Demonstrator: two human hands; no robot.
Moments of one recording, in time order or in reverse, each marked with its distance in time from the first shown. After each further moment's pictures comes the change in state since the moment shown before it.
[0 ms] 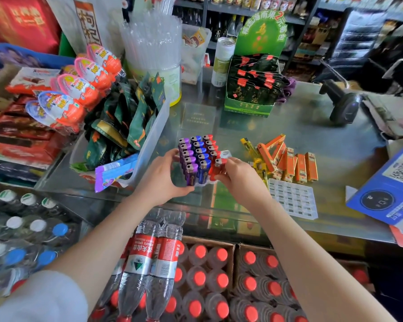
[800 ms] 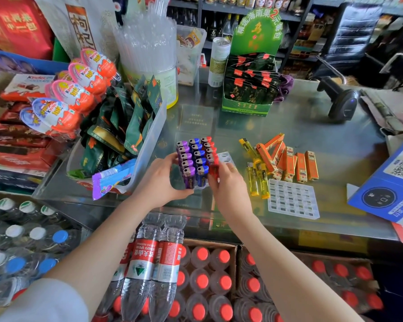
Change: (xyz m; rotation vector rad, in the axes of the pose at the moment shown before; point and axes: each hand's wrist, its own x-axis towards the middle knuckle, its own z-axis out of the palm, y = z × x) left_hand 0.013 -0.014 0.003 0.070 -0.071 0.006; right_hand -0.006 -0.025 0.033 0.129 0.277 0.215
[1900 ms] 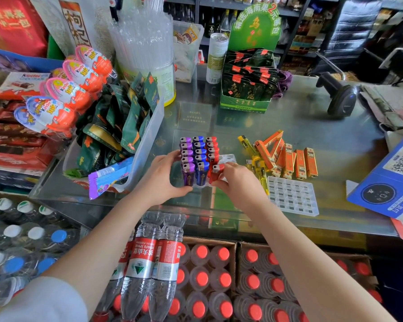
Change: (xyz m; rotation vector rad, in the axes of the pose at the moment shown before) left_hand -0.007 0.018 -0.007 -0.100 -0.025 0.035; right_hand 0.014 0.016 -0.027 -0.190 -0.321 -0.083
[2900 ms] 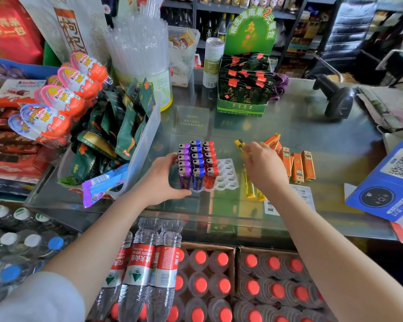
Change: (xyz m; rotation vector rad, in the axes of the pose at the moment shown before) left_hand 0.014 0.010 -0.007 -0.075 -0.059 0.046; right_hand 0.024 0.046 -0.031 -0.014 0.266 0.182
